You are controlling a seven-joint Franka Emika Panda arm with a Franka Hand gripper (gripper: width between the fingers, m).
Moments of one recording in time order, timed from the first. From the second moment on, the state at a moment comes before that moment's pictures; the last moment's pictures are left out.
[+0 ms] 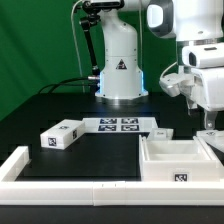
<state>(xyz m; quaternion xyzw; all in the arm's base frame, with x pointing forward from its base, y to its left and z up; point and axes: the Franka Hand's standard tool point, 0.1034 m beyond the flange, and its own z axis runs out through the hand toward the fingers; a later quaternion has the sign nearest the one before) 0.482 0.149 0.064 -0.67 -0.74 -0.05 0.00</state>
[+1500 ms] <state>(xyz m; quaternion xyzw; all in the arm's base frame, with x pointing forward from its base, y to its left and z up) 0.431 0.208 0.010 -0.64 -0.77 -0.02 0.06</state>
